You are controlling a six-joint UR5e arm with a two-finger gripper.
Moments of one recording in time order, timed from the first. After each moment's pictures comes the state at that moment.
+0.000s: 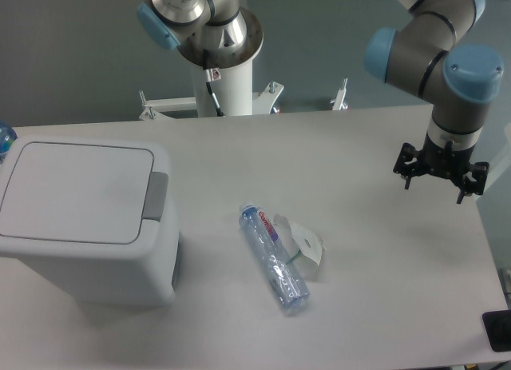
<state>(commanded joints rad) 2.84 -2.00 -1.51 -1.02 1.55 1.26</state>
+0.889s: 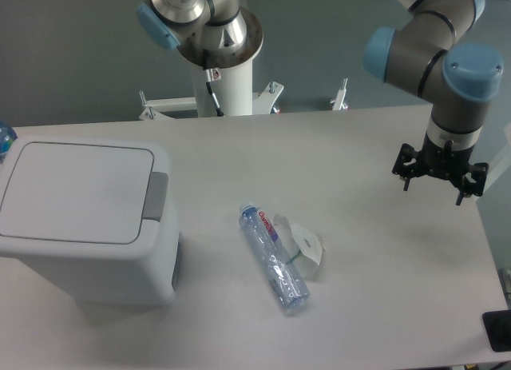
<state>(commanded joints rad) 2.84 -2.00 -1.50 -1.02 1.54 1.25</state>
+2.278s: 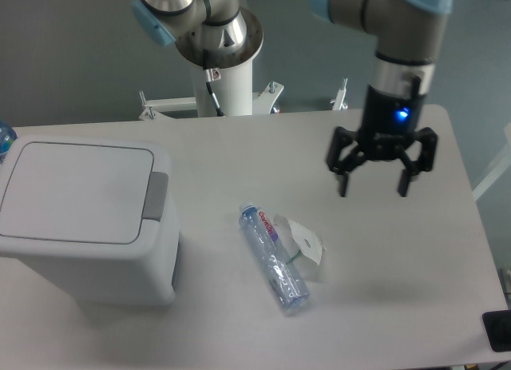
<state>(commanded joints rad) 2.69 -1.69 -1.57 -1.00 1.00 0.50</state>
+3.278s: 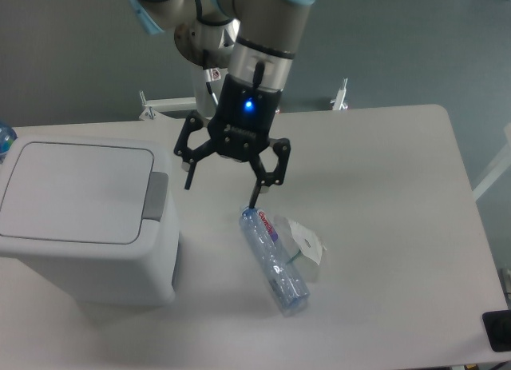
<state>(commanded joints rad) 2.45 -1.67 -1.69 -0.85 1.00 0.48</state>
